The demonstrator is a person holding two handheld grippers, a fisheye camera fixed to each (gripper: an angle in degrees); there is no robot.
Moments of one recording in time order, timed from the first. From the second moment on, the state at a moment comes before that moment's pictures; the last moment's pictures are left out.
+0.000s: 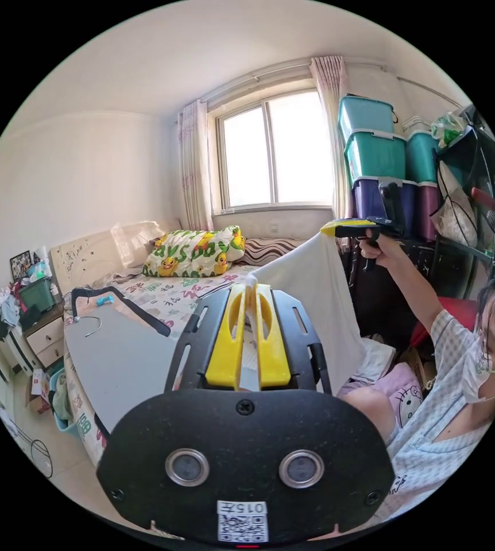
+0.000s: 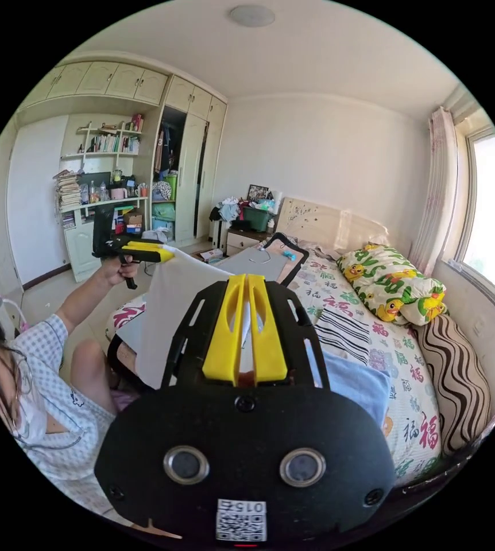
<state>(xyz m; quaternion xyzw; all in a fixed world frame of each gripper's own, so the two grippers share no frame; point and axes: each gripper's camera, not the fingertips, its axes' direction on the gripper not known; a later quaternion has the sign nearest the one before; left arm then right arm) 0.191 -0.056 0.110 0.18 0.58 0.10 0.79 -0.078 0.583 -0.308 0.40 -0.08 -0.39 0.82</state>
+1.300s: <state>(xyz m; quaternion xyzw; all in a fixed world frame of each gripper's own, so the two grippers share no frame) 0.416 -0.425 0.337 0.04 0.74 0.08 0.67 0.133 0.367 -0.682 0.36 -0.31 -0.24 0.85</state>
